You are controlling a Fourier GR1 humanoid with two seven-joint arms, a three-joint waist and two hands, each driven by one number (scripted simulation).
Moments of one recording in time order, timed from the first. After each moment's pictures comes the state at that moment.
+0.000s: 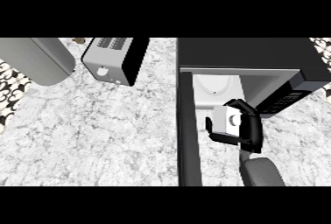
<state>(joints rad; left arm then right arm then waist) 0.91 0.26 -0.27 -2.06 0.32 -0.15 -0.70 -0.18 0.00 0.05 -1.26 0.04 -0.33 -0.46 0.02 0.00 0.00</state>
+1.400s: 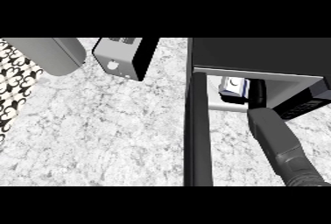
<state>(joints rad) 0.82 0.28 -0.22 -1.98 0.34 -0.21 -0.70 -0.81 -0.19 -0.19 -0.24 0.12 -0.55 -0.78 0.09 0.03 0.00</state>
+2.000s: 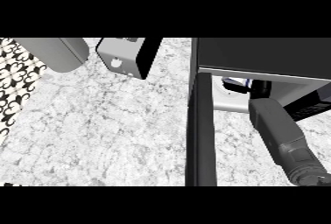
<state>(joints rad) 0.79 0.28 -0.20 -1.95 0.36 -0.22 -0.70 -0.89 -0.20 -0.27 -0.22 0.09 -0.64 -0.86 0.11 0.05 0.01</state>
